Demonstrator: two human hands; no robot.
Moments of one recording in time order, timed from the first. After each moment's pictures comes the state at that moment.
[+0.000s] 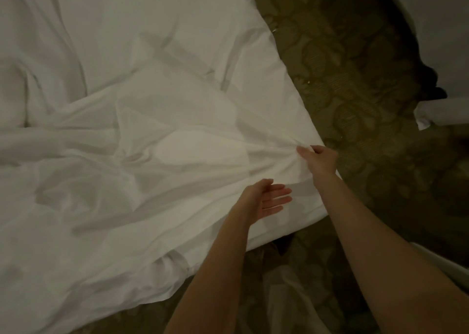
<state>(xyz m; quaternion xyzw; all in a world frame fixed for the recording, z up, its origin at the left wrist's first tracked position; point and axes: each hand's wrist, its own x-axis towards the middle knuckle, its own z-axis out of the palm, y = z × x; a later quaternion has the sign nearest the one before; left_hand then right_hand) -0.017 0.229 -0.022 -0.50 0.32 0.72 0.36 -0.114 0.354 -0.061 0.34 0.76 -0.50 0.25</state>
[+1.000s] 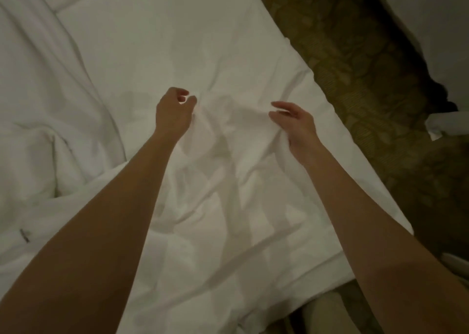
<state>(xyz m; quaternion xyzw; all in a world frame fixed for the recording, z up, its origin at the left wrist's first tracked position) -0.210 -0.108 -0.004 -0.32 0.87 0.38 0.09 -0.221 0.129 -0.015 0.23 0.66 -0.67 0.25</state>
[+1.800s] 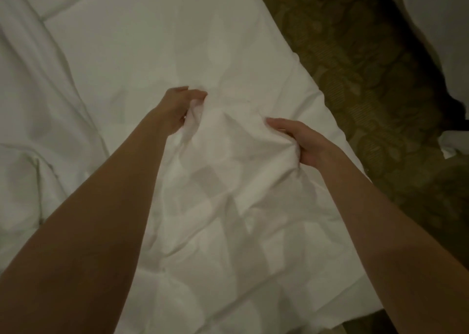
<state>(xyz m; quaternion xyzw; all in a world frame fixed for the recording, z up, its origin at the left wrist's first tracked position) -0.303 -0.132 -0.040 -0.39 0.65 0.62 0.20 -0.302 0.129 -0.035 0.18 0.56 -0.63 0.51</state>
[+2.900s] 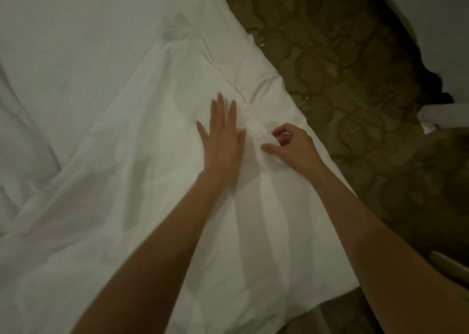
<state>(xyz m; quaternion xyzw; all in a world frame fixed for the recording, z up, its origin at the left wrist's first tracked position) -0.243 0.059 -0.082 -0.10 0.96 0.19 0.19 -0.267 0.226 -0.086 0.12 0.82 -0.45 0.33</state>
